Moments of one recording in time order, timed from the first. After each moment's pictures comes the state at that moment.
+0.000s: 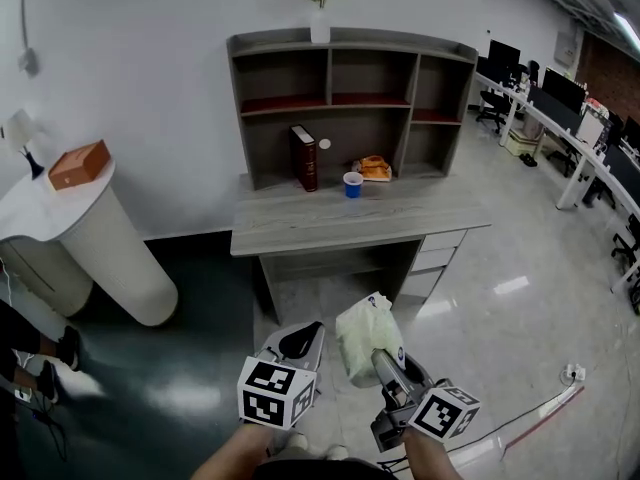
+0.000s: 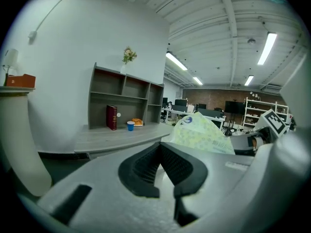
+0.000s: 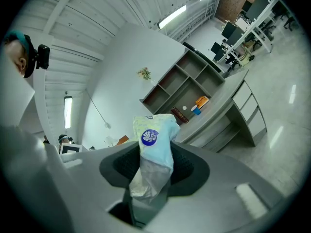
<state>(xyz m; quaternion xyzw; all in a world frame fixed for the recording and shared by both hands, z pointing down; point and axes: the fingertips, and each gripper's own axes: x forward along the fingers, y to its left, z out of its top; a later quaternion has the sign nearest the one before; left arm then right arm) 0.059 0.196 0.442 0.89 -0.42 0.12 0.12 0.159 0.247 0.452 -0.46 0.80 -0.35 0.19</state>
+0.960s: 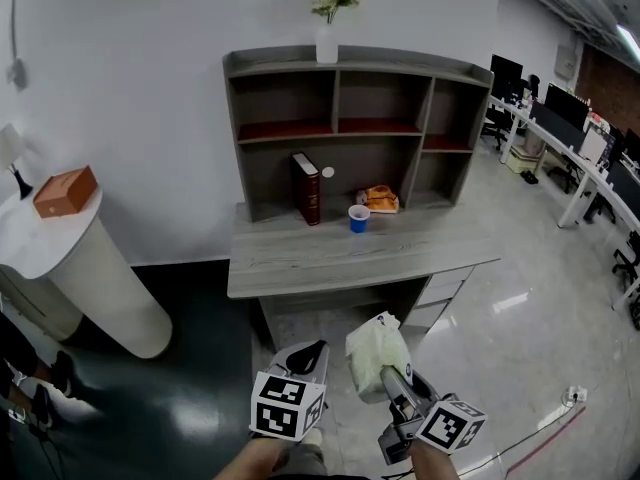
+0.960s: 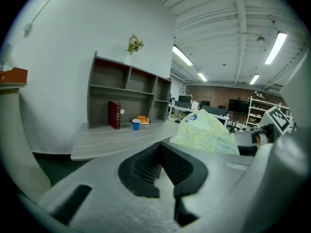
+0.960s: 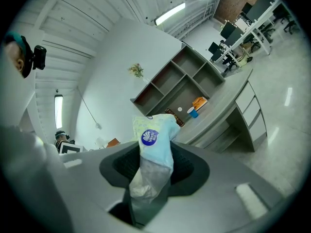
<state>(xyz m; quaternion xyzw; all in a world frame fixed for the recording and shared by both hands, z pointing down) 0.058 0.087 0.454 0.88 -0.43 0.14 0.15 0.169 0.142 0.456 -0.48 0.78 -0.36 0.17</state>
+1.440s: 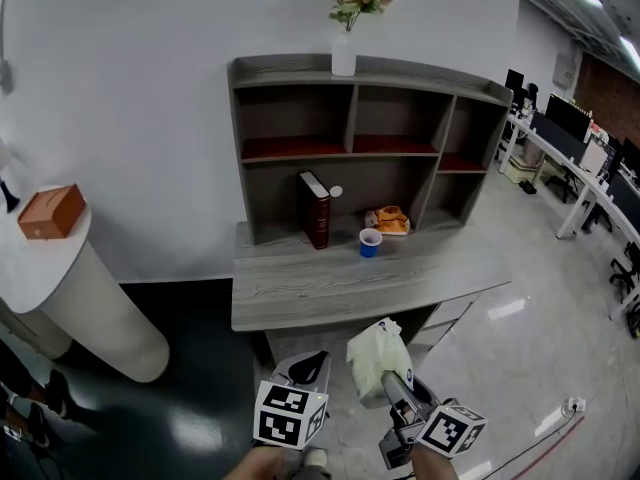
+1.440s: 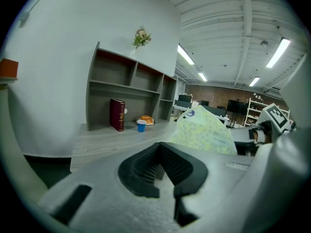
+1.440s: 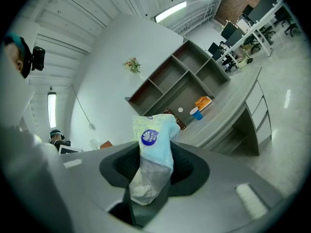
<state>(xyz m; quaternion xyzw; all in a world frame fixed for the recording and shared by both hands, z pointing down) 0.026 -0.002 0.455 0.88 -0.41 0.14 0.16 0.136 0.047 0.448 -0.49 0.78 -0.36 0.17</state>
